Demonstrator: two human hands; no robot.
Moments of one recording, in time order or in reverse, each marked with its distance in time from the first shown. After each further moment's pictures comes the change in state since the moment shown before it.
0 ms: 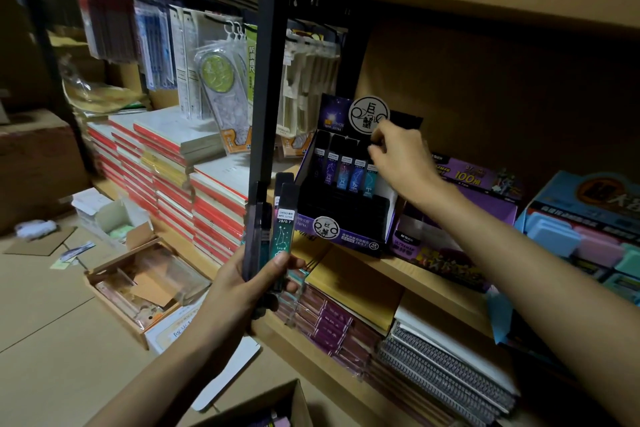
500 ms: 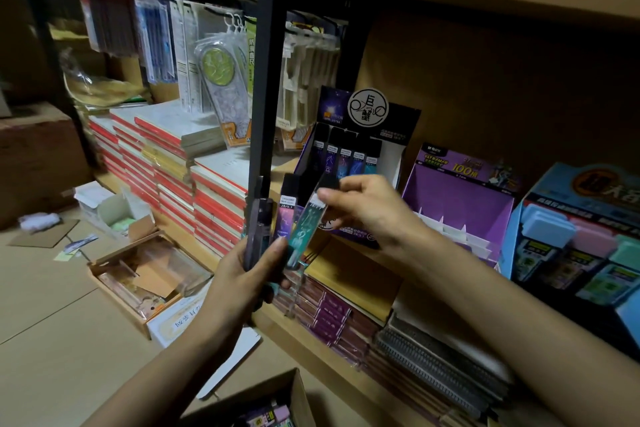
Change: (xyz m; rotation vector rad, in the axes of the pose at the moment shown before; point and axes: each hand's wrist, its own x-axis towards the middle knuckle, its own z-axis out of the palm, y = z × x) left_hand -0.002 -0.004 0.009 0.092 0.097 0.028; right_hand -0.076 -0.041 0.006 1.026 -0.415 0.278
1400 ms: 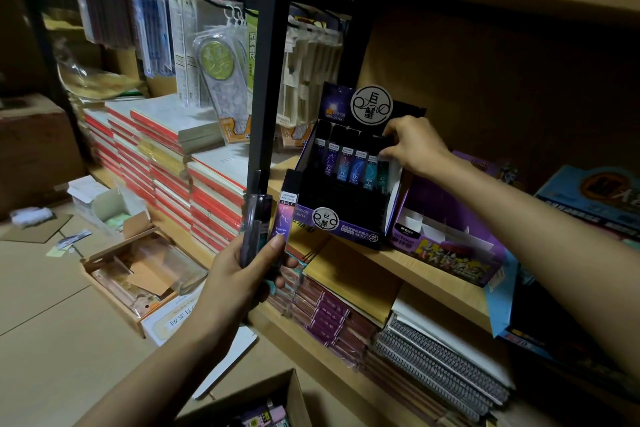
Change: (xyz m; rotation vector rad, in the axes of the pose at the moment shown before) left_hand 0.008 -0.003 -0.004 -0.136 -0.013 0.015; right_hand 0.095 -0.011 -0.091 -1.154 0.262 -0.130
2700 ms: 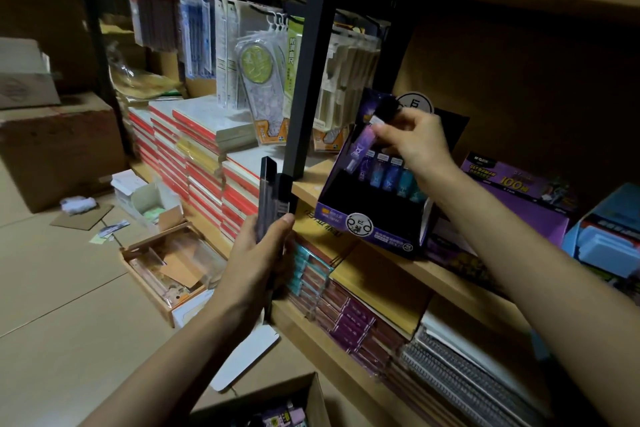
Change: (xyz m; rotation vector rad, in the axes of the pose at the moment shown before) left_hand 0.005 0.023 -0.009 -0.148 0.091 0.013; right_hand -0.017 -0.072 0.009 0.952 0.109 0.106
